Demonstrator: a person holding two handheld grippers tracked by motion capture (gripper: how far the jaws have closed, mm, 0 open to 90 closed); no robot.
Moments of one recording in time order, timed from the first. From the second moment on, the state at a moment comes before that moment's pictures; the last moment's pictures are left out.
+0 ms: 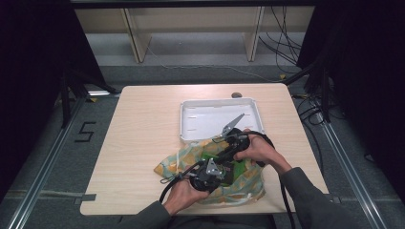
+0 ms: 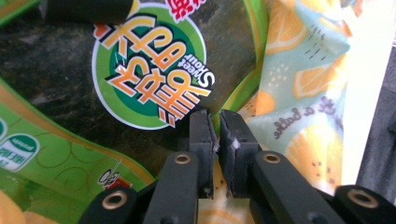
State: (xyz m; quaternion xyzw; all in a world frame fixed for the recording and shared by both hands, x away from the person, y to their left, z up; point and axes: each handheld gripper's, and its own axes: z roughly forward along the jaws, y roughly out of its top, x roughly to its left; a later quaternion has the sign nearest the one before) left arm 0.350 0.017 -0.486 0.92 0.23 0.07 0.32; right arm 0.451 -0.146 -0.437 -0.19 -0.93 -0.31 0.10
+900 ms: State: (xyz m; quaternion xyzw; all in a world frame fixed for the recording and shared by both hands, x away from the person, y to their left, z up) left arm 0.347 0.072 -0.396 0.87 0.27 0.11 0.40; right arm 0.448 -0.157 -0.429 -0.19 -0.93 -0.31 0.08
